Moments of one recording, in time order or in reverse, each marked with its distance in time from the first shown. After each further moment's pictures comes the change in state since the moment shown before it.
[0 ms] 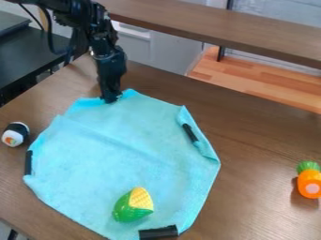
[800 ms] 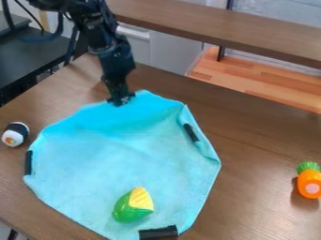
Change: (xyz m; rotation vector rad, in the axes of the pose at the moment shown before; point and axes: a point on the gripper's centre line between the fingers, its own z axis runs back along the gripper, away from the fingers) arm -0.009 -0.091 0.073 -0.040 -0.147 -0.134
